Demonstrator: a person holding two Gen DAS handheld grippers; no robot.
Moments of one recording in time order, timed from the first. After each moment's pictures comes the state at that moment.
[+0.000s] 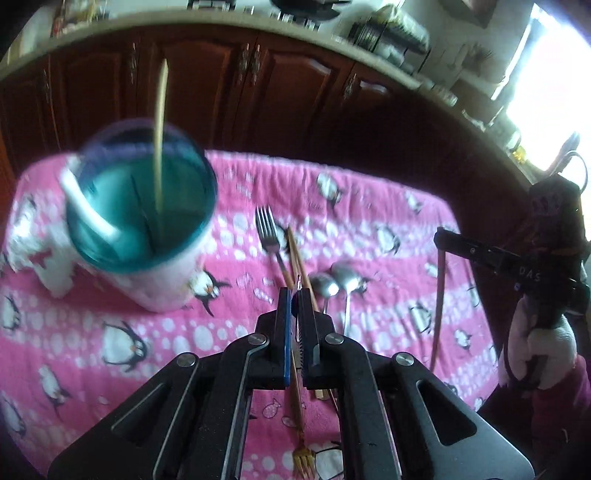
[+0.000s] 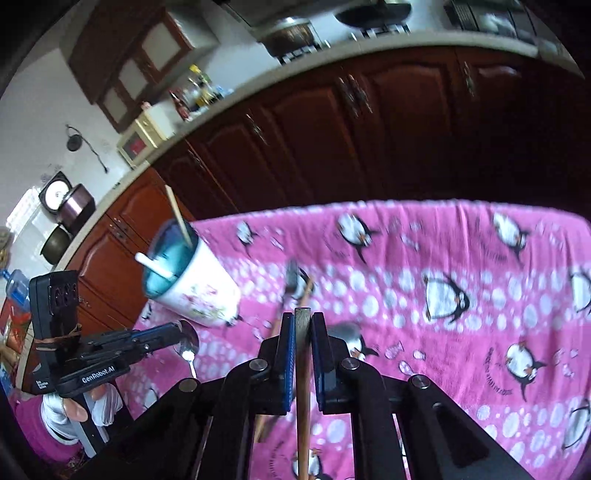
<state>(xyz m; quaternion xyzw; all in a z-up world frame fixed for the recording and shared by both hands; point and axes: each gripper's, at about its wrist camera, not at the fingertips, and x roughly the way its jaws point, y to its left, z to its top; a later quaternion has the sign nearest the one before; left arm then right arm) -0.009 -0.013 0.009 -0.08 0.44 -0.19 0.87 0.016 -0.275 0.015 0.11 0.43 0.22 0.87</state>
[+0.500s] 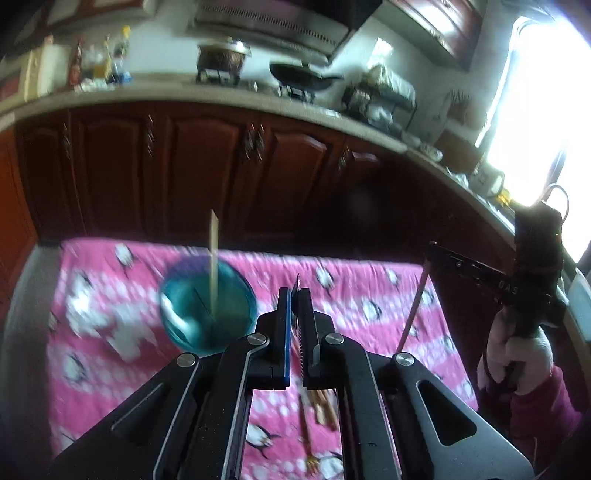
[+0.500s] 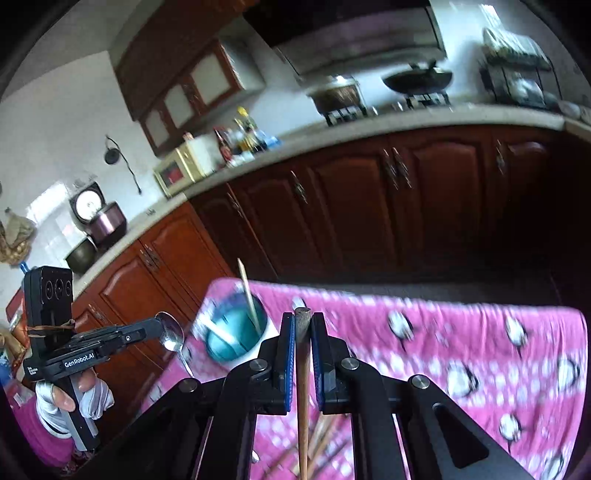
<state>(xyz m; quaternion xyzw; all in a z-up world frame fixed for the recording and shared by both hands) -0.023 0.045 0.128 -0.09 0.33 -0.19 0.92 0.020 -0.231 0.129 0.10 0.32 0.26 0.91</state>
